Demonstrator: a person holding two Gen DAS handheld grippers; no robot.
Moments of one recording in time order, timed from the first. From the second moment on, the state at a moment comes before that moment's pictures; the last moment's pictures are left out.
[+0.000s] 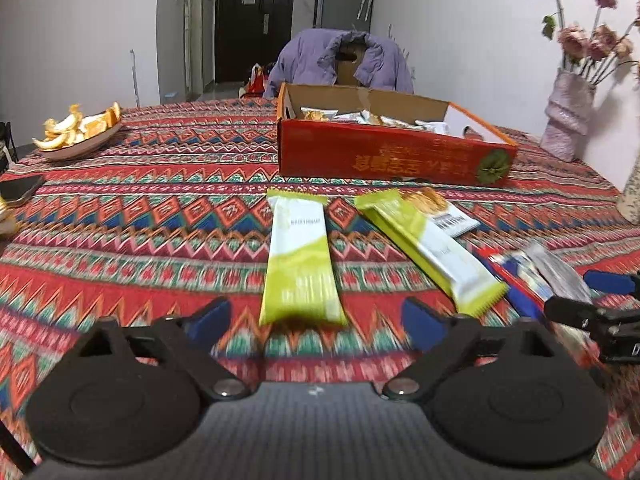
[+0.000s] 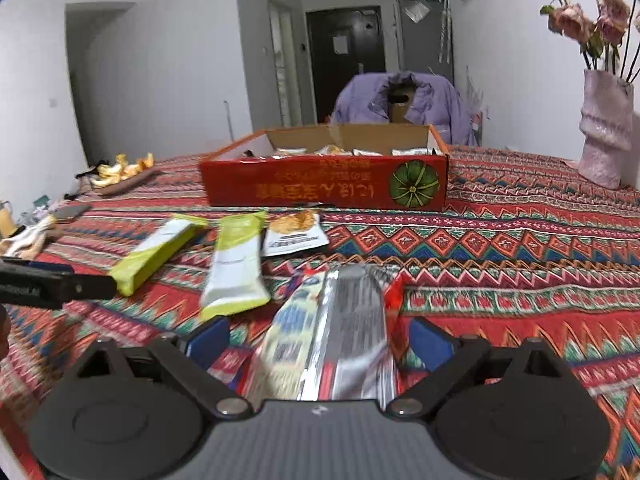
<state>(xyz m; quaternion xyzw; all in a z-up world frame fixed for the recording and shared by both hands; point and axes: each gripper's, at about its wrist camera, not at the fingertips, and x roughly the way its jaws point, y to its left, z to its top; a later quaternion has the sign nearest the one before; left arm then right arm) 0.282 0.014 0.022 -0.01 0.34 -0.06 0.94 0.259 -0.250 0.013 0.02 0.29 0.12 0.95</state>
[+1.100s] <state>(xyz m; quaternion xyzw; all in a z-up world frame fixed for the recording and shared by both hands) 0.262 0.016 0.048 -0.06 0.33 -0.08 0.94 0.241 -0.277 0.037 0.01 0.27 0.09 0.96</state>
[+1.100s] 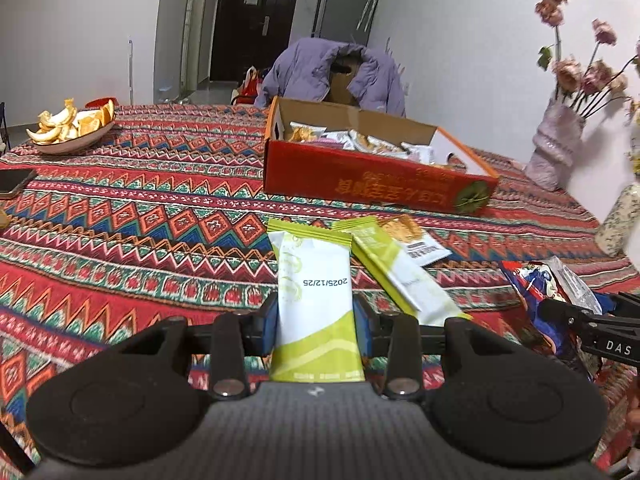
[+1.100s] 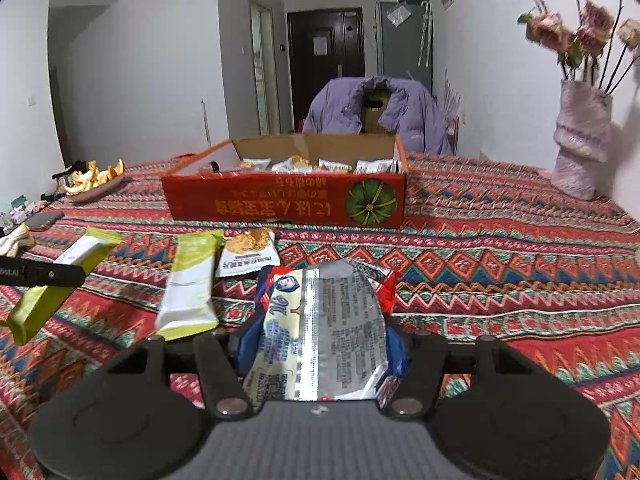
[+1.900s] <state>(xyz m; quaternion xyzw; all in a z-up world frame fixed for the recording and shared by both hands) 0.327 -0.004 0.137 -0.06 0.25 -0.15 0.96 0.290 -0.294 0.138 0.01 0.17 0.17 0.97</state>
